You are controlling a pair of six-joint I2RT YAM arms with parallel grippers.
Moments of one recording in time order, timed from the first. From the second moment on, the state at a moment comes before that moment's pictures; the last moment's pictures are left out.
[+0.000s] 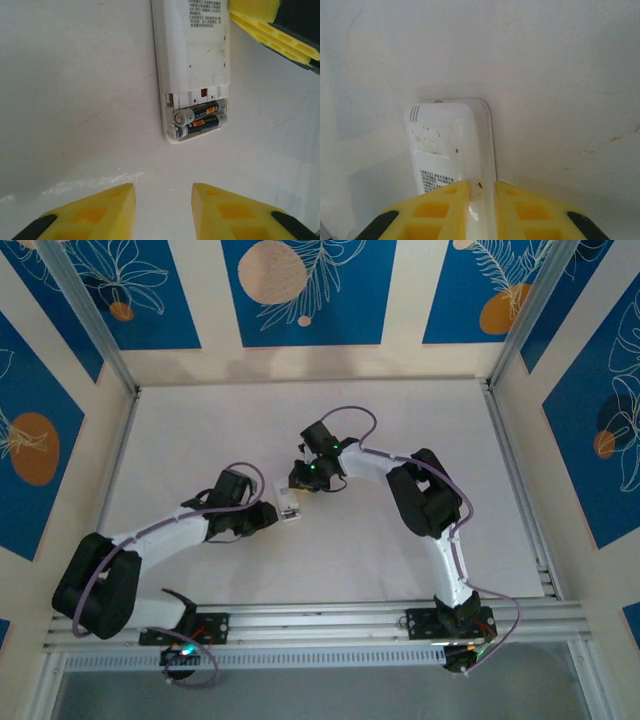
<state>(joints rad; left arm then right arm) -0.48 1.34 0.62 -0.26 0.31 -0.81 0.66 2.15 1.52 -0.45 -0.39 0.68</state>
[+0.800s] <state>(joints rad) -0.48 1.47 0.61 -0.14 0.34 -0.89 0.70 2.17 1.57 -0.51 -0.34 0.63</state>
